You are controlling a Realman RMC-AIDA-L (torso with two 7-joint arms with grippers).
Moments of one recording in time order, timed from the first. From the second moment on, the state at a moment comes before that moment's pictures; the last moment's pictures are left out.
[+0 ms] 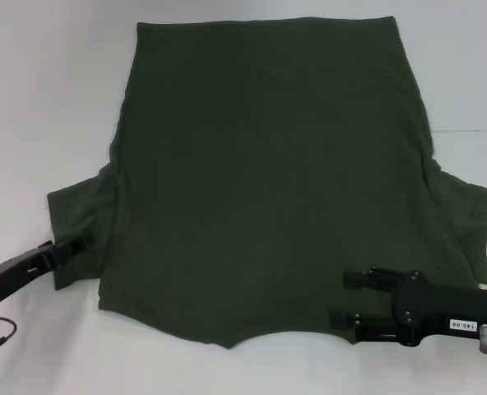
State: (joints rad) left arm -0.45 -2.16 0.46 0.52 1.86 0.93 -1.64; right arm 0.54 2.06 -0.54 -0.45 -2.09 -1.60 1.34
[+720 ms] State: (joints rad) left arm -0.46 -2.16 0.47 0.53 1.88 0.95 -1.63; right arm 0.54 2.06 -0.54 -0.45 -2.09 -1.60 1.34
